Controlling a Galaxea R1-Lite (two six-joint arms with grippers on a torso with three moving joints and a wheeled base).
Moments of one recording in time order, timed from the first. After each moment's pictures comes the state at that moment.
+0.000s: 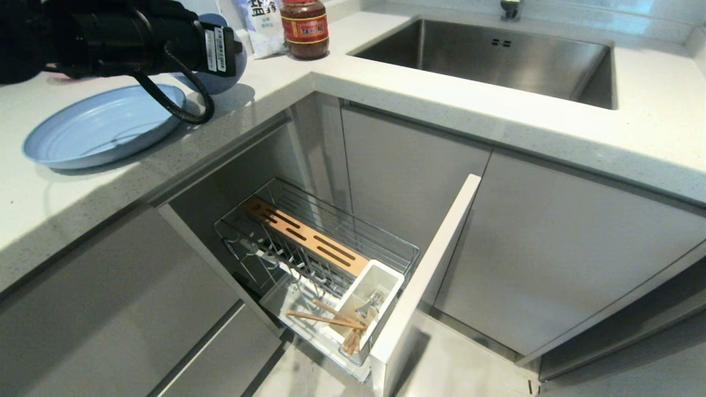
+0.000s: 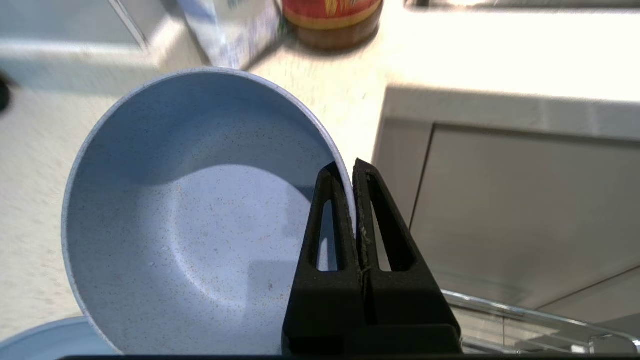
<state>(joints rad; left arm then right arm) -0.31 1.77 -1.94 0.18 0.04 0.28 0.00 0.00 0.00 0.00 0.00 0.02</state>
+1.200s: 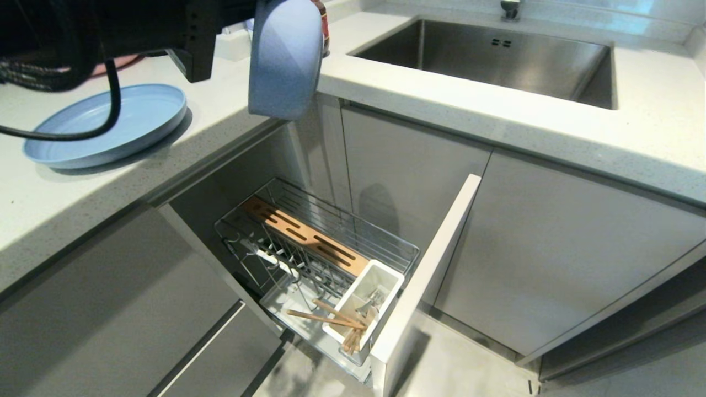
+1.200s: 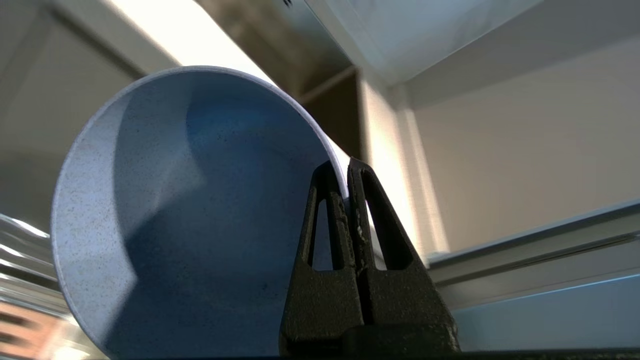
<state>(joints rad) -0.78 1.43 -1.50 -0.06 0.12 -0.64 0.00 0.00 0.00 0.00 0.00 0.02</state>
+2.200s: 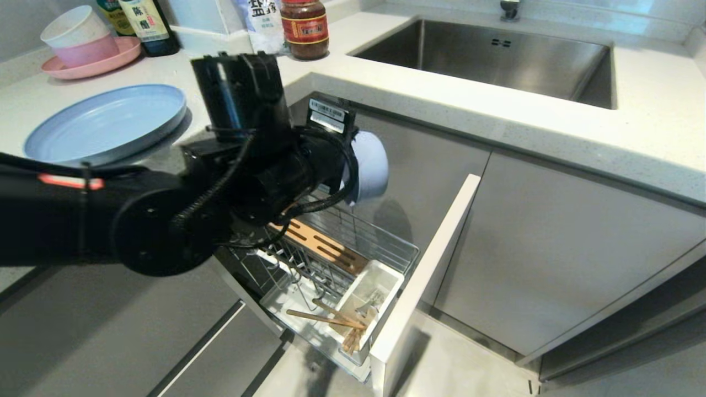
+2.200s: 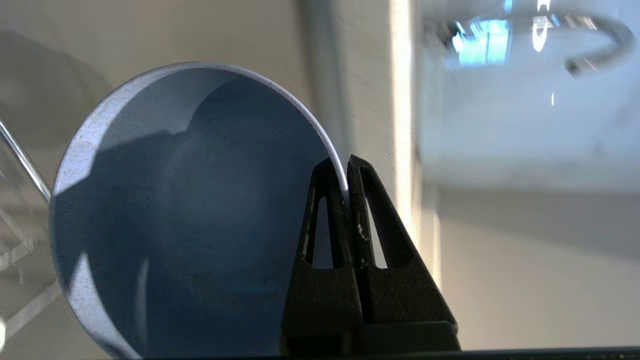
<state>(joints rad) -0.75 1.77 -1.25 -0.56 0.35 -1.19 0.00 0.00 0.00 0.00 0.00 0.02</state>
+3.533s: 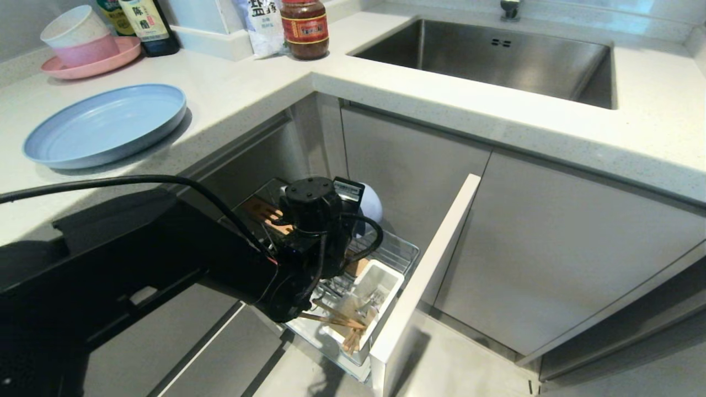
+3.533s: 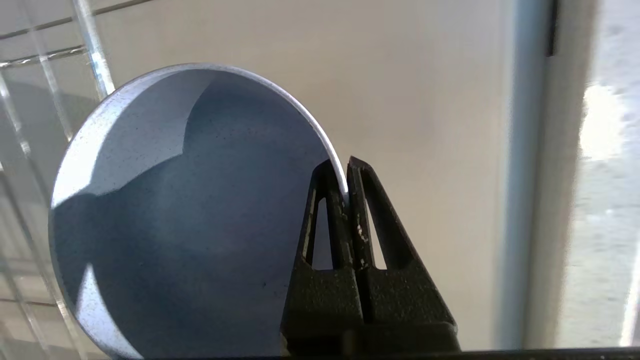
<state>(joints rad) -0.67 2.16 -1.12 -1.14 0.47 -1.20 0.00 0.00 0.00 0.00 0.00 0.02</state>
